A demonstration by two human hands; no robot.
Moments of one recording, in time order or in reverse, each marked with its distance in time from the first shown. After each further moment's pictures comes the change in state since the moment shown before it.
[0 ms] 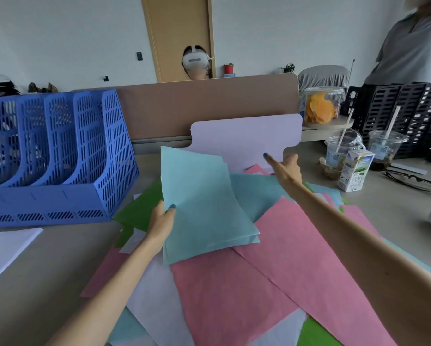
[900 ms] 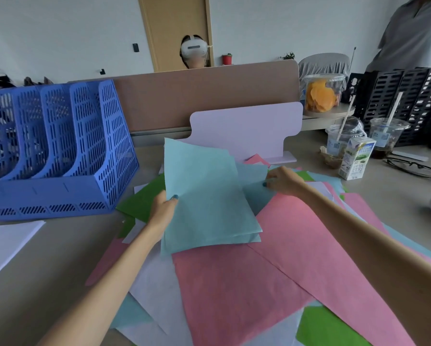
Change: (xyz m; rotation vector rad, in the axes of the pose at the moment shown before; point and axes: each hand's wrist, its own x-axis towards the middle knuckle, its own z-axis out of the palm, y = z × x) left_hand 0.002 0.004 -0.003 0.015 -0.044 -0.019; right_hand -0.016 0.029 -0.004 -0.576 -0.385 -0.233
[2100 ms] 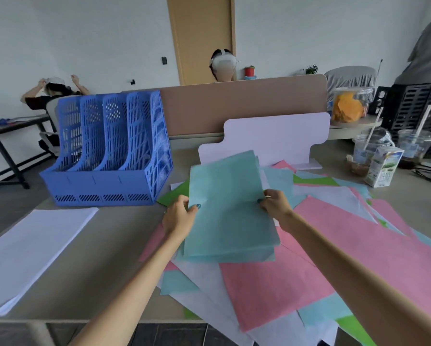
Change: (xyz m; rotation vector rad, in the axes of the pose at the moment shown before) left_hand -0.028 -0.024 -0.055 0.609 0.243 0.112; right_hand -0.073 -0.090 0.079 0.751 0.049 0.101
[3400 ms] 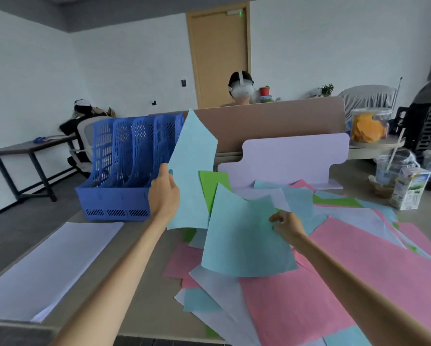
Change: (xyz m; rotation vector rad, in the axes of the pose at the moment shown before) left_hand 0.037 0.029 -0.119 -0.052 0.348 0.200; right_hand 0.006 0.008 0.015 -0.373 0.033 -0.111
